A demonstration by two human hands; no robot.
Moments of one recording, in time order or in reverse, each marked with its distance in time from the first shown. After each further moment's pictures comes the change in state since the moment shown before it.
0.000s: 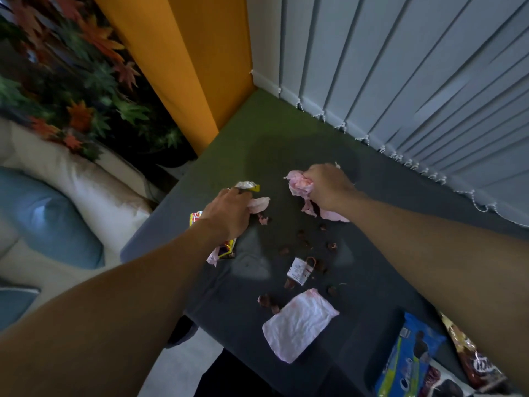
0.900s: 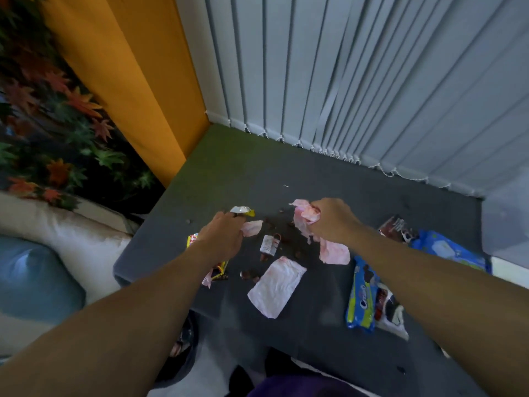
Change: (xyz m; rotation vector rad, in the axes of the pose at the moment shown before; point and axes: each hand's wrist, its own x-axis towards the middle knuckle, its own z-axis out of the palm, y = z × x) left_hand -0.096 0.065 0.000 0.146 -0.009 0.213; right_hand -0.218 -0.009 -0.026 0.247 0.123 0.307
